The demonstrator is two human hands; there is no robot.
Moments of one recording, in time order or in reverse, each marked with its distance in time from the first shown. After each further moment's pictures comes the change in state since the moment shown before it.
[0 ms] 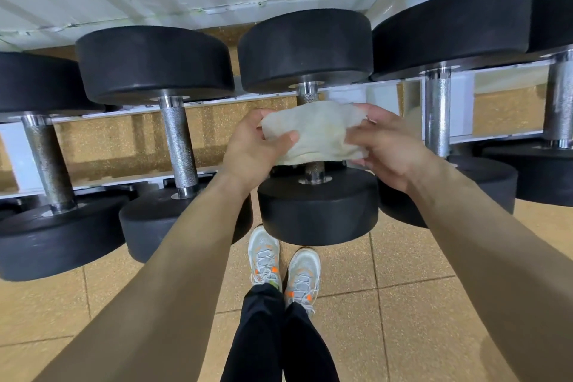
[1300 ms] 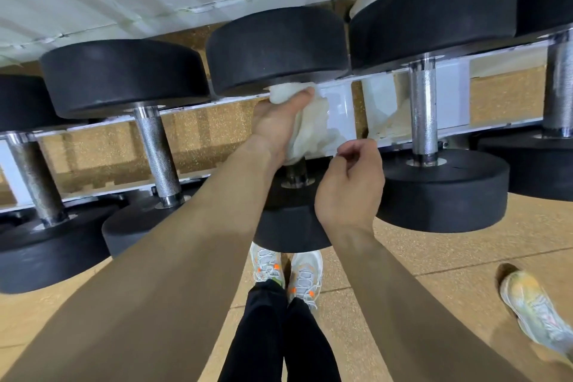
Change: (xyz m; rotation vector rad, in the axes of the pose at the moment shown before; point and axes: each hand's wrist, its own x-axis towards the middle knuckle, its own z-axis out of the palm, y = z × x) left_hand 0.049 0.033 0.074 -0.351 0.090 -0.352; right_hand -0.038 0.050 0.052 -0.279 0.694 -0.294
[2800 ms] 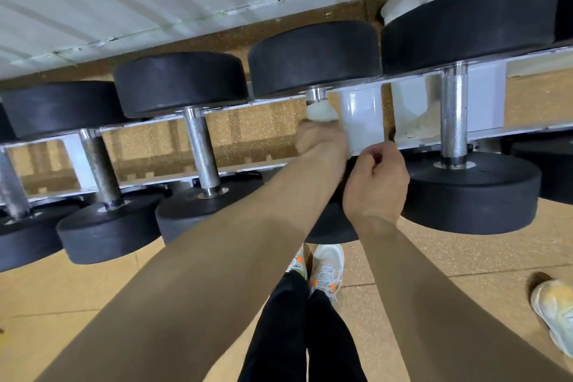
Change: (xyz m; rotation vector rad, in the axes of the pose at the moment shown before) left_hand 0.001 -0.016 0.026 0.265 0.205 -0.081; right_hand -0.001 -0.011 0.002 -0.093 -0.013 0.053
